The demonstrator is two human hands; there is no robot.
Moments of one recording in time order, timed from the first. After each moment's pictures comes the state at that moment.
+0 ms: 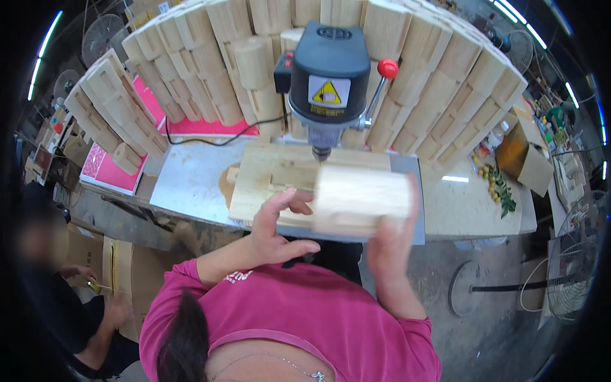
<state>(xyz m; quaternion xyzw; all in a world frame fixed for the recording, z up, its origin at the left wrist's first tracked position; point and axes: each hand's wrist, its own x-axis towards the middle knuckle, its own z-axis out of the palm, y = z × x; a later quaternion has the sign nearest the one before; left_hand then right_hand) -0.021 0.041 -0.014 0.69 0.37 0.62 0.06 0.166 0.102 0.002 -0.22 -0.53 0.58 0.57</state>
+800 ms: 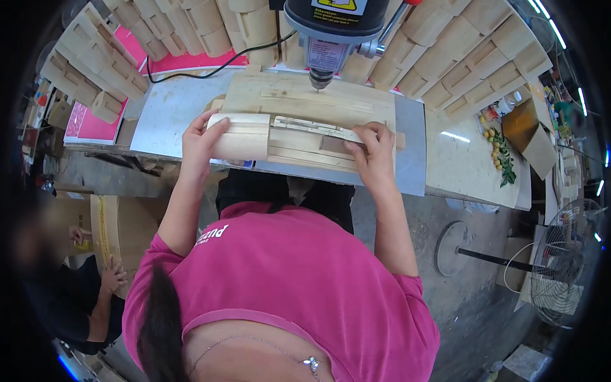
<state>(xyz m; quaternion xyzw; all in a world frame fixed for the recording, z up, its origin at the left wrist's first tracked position) -0.112 0.019 -0.065 0.22 0.63 0.68 0.31 0.165 0.168 -0.082 -0.34 -0.85 0.22 0.33</state>
